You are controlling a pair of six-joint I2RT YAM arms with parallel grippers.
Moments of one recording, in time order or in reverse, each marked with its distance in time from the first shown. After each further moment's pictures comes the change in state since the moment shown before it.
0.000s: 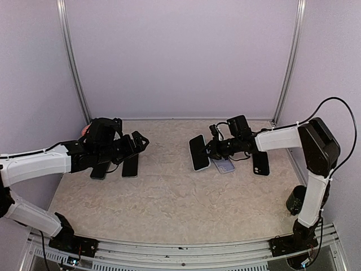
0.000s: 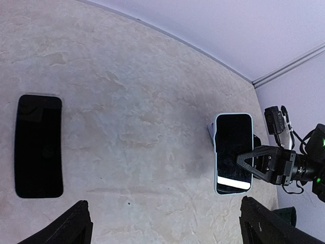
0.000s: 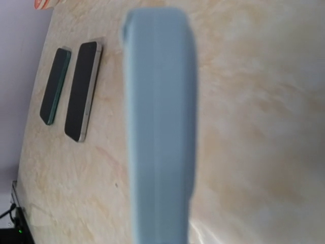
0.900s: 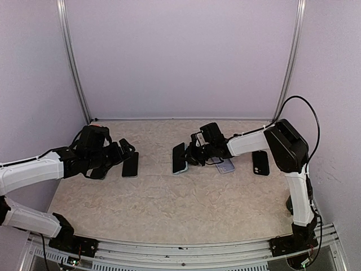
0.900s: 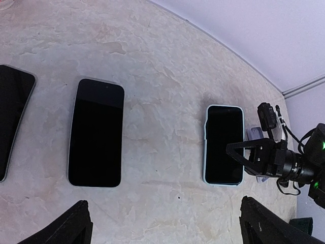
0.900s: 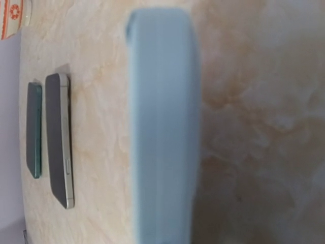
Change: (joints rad) left arm 0.118 -0.115 -0.132 -0.076 -0.003 0.005; right arm 0.151 0.355 0.306 0.064 0.132 0.295
